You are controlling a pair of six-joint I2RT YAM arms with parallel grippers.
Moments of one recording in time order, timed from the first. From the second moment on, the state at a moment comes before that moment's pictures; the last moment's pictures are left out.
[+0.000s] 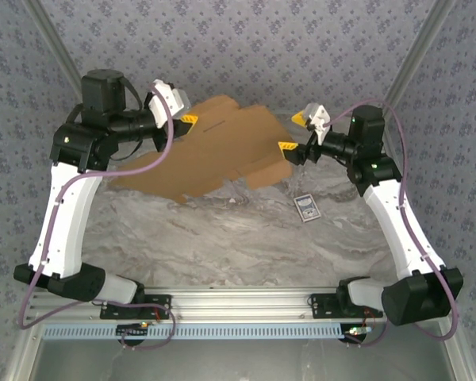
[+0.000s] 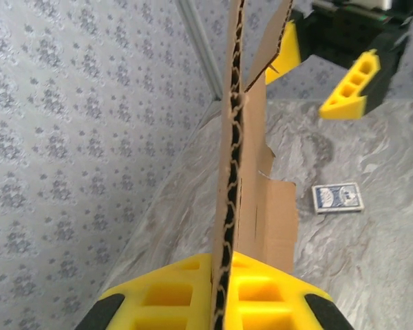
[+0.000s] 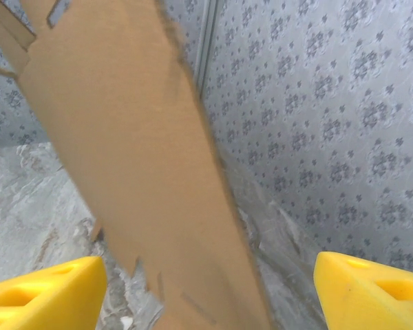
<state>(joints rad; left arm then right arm) -0.33 1.41 1.99 -1.00 0.67 0.61 0.16 1.25 1.27 -0.26 -0.83 -0.42</state>
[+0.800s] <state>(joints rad) -0.25 1.43 1.99 -0.92 0.82 0.47 0.16 1.31 1.32 -0.22 -1.00 -0.43</state>
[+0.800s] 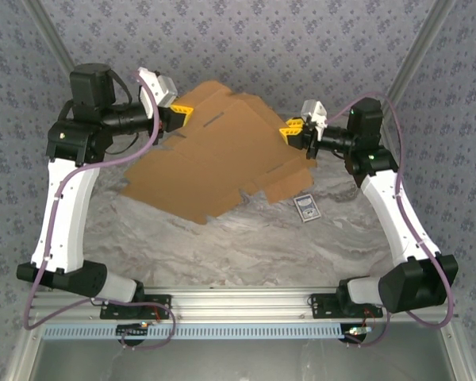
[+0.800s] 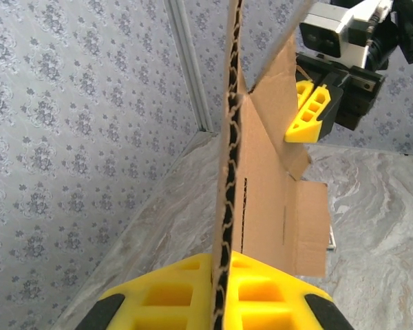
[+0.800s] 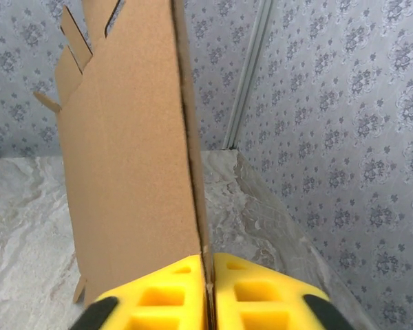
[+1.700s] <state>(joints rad) -0.11 1.35 1.69 -0.71 0.69 0.39 0.21 1.20 1.39 -0.56 -0.80 -0.39</state>
